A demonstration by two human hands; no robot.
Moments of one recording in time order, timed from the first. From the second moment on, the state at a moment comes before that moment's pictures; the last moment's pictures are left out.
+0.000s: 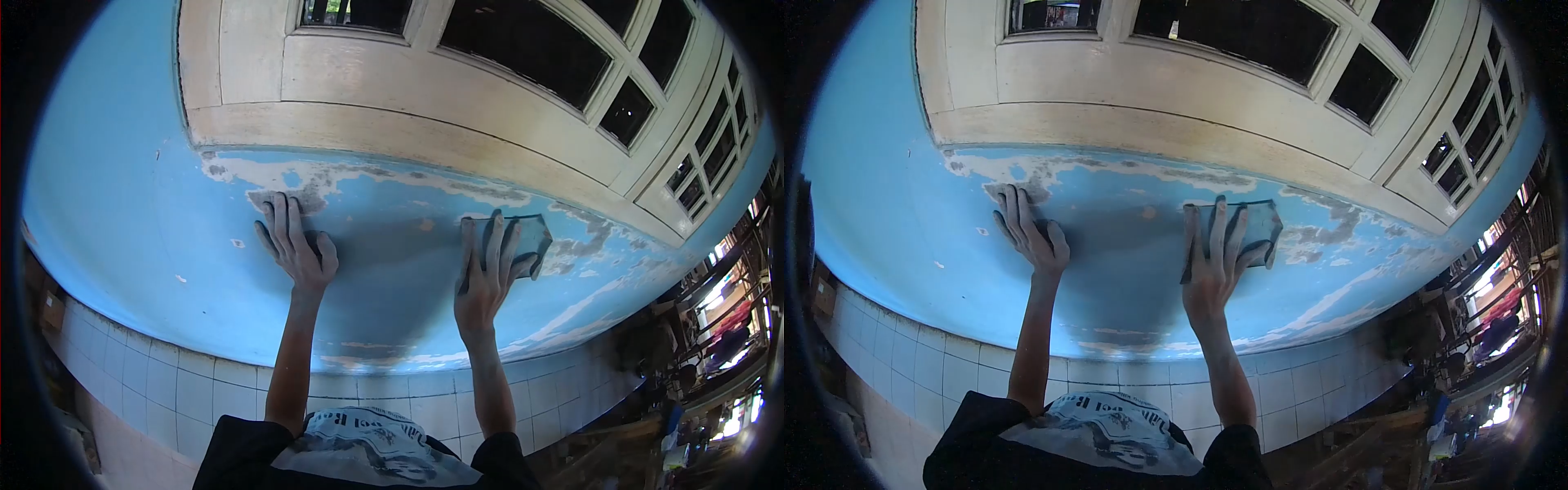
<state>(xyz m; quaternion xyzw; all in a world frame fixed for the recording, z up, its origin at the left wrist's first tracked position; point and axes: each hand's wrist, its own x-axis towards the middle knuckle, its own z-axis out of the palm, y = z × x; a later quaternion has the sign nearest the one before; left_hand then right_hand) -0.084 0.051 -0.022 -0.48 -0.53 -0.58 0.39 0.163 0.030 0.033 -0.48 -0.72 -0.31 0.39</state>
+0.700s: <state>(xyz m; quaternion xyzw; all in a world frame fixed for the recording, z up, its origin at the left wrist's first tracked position) -0.085 0.046 -0.027 -0.49 -0.53 -0.57 0.39 0.147 0.032 0.027 -0.48 -0.69 -0.31 0.44</state>
